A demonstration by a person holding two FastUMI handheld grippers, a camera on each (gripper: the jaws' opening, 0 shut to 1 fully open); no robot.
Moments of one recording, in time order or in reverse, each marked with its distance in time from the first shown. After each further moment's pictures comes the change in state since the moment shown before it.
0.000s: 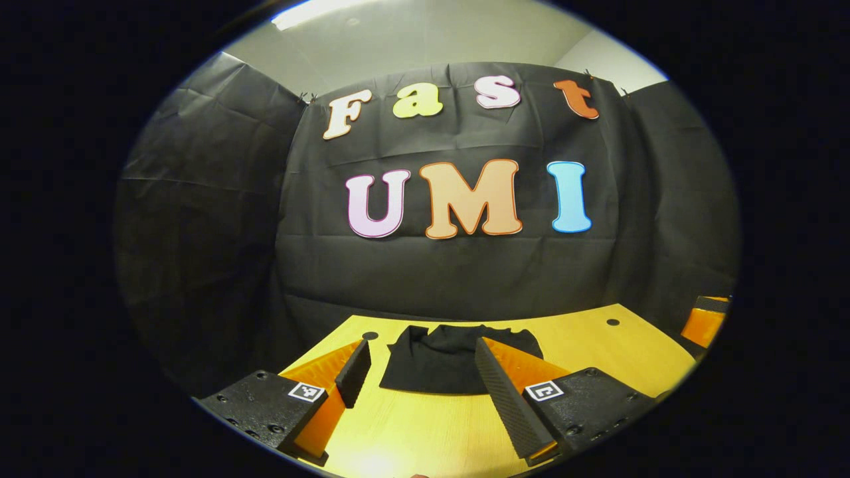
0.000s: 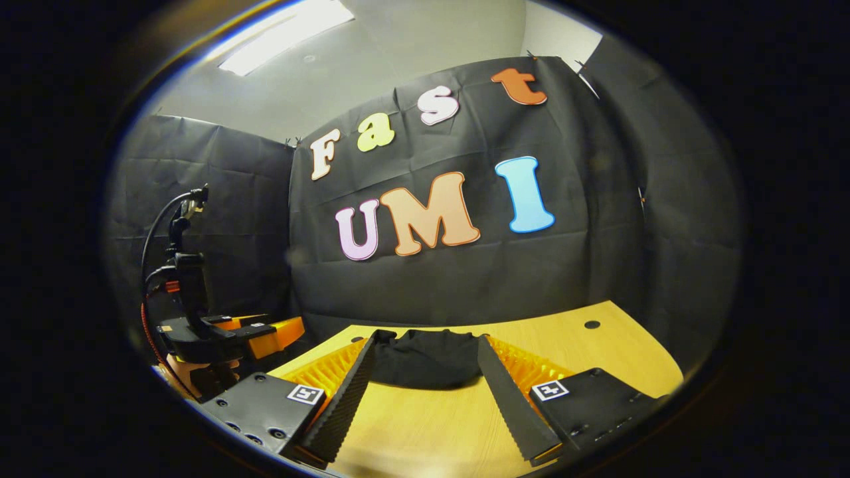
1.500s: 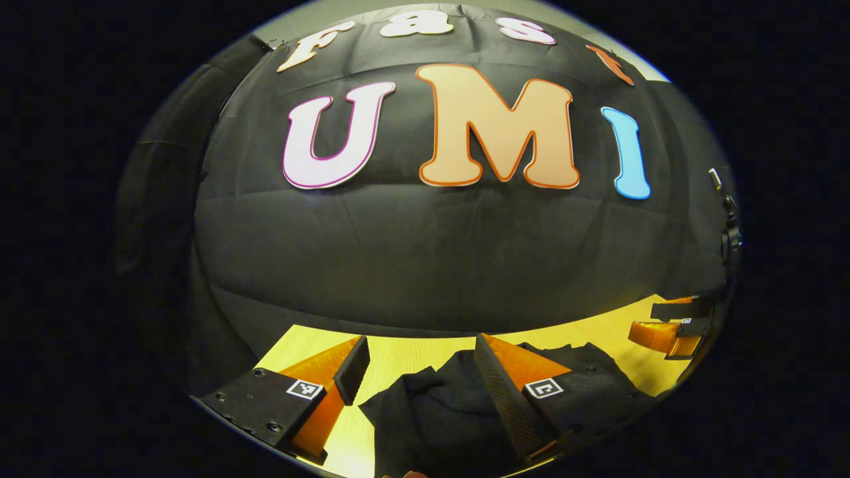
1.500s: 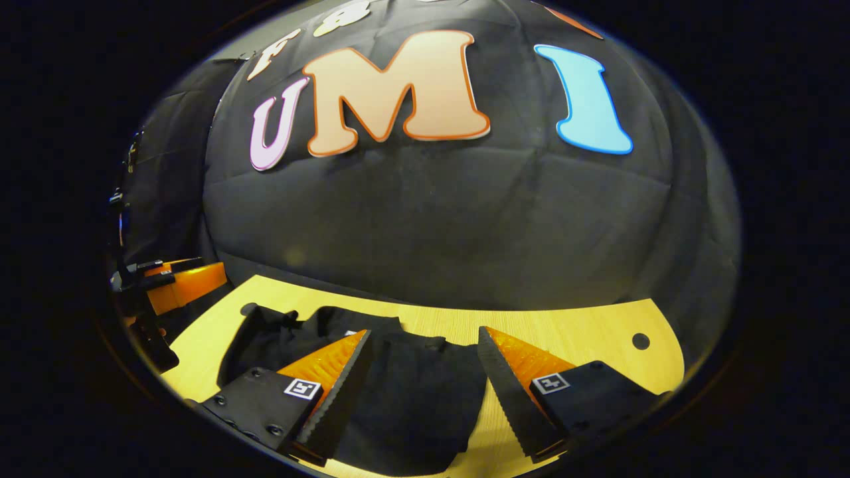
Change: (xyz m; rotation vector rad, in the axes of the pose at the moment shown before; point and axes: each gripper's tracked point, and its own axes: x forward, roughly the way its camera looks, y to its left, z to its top) left arm 0.331 0.050 -0.077 -0.018 0.122 -0.157; right arm 0.380 -0.077 -0.032 -0.130 0.317 -0.177
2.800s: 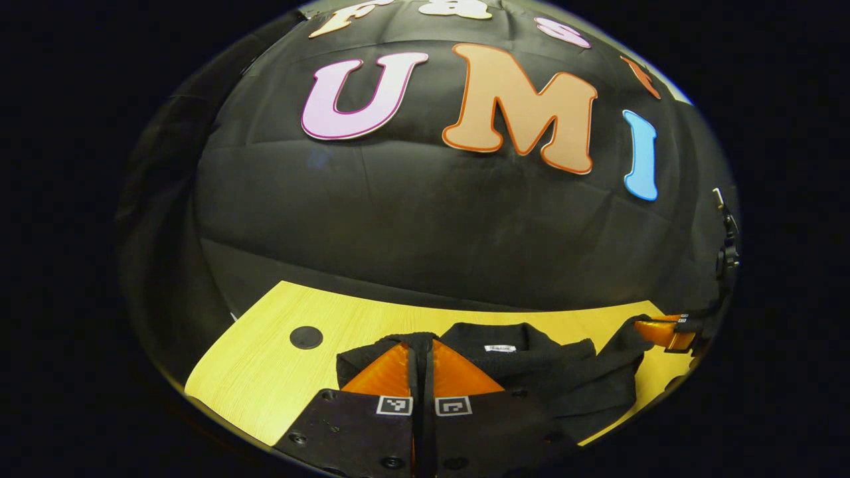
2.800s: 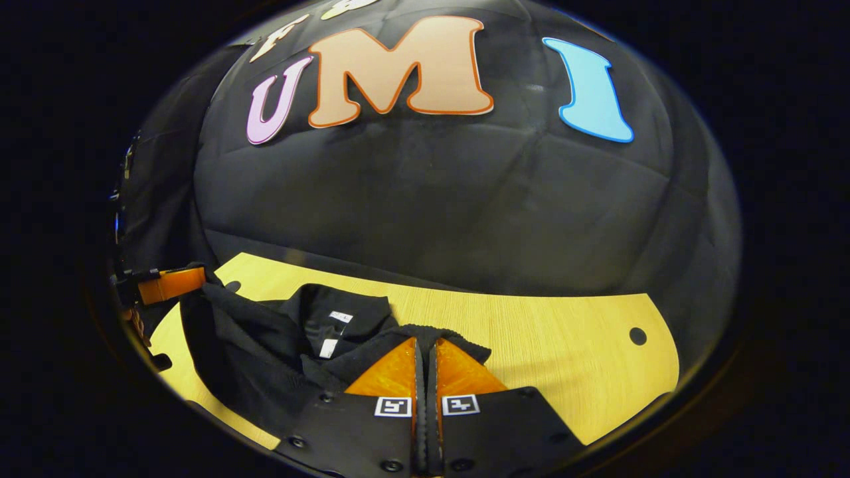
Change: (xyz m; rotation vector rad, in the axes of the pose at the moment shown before) left arm 0.038 -0.001 -0.065 -0.142 0.108 -0.026; right arm 0.060 -0.003 -0.038 -0.030 0.101 -0.063
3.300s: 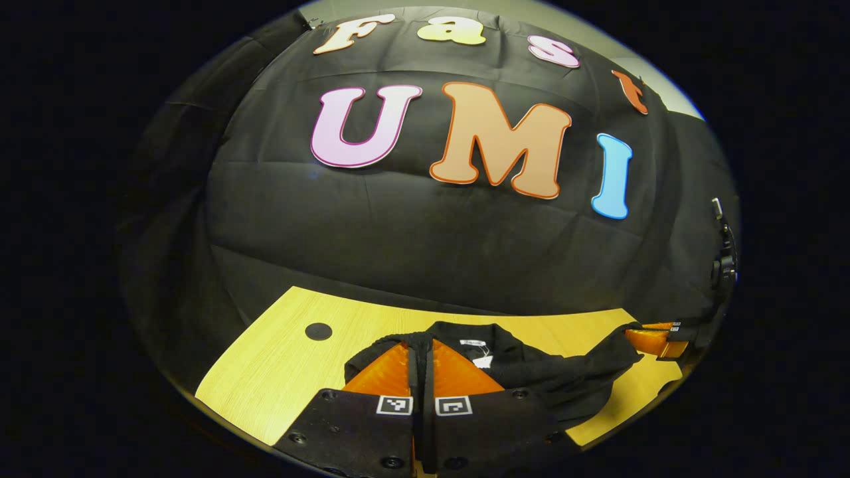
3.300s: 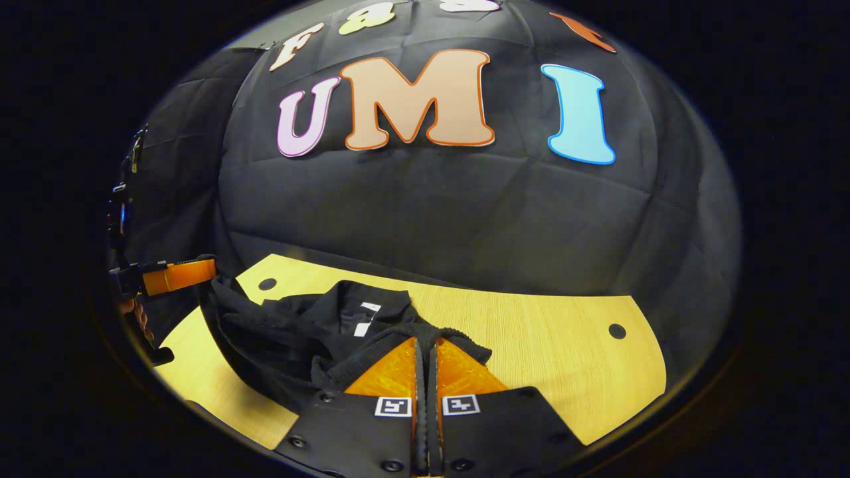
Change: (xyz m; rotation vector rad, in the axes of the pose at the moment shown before) left arm -0.088 -0.016 0.030 -0.015 -0.055 -0.036; right arm -0.093 0.010 -0.005 -0.027 -0.022 0.036
